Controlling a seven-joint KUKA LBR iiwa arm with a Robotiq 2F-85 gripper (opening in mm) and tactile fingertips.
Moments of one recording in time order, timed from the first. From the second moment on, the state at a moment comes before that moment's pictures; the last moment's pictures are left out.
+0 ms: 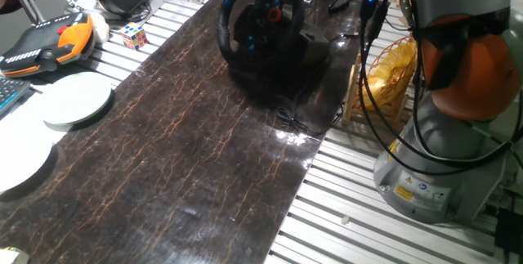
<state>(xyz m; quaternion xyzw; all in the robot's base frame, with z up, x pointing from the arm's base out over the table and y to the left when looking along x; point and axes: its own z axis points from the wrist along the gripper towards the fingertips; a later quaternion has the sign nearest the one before) 0.593 -0.177 0.267 0.86 0.49 -0.02 0.14</state>
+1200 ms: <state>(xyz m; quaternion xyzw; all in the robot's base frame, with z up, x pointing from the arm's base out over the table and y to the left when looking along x) 0.575 -0.162 0.265 0.85 0.51 0.00 0.11</state>
